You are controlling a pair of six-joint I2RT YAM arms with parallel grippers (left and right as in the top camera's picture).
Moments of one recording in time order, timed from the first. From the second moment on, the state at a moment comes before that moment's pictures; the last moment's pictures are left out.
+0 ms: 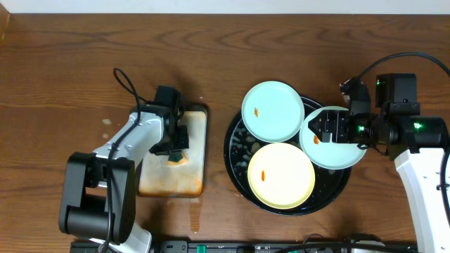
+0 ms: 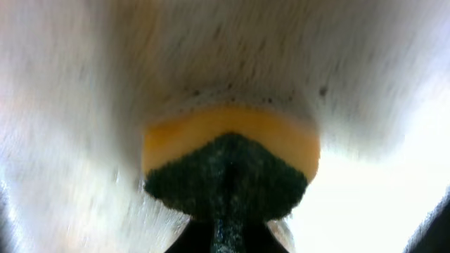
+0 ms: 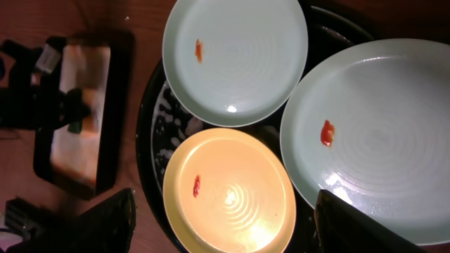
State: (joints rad) left arm -0.17 1.73 0.99 -0.80 0.04 -0.31; right arm 0.01 1.27 1.18 -1.05 -0.44 0.09
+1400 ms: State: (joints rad) left arm -0.85 1.65 1.27 -0.85 0.14 -0.67; right arm 0.09 1.31 0.59 -0.69 -0.31 0.24
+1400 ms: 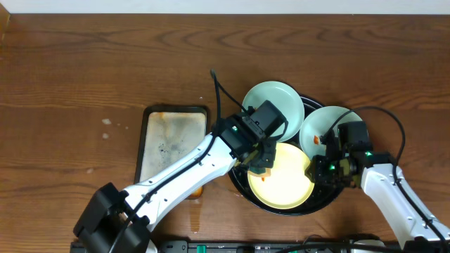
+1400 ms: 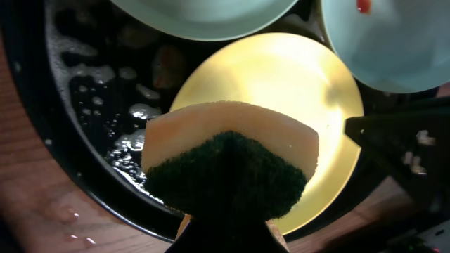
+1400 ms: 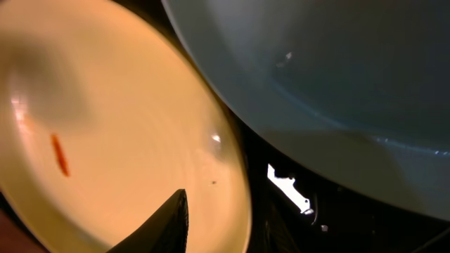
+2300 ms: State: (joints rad) left arm -0.89 1.75 1.27 -0.79 0.14 -0.69; right arm 0.10 1.31 0.52 -0.55 -0.25 0.37
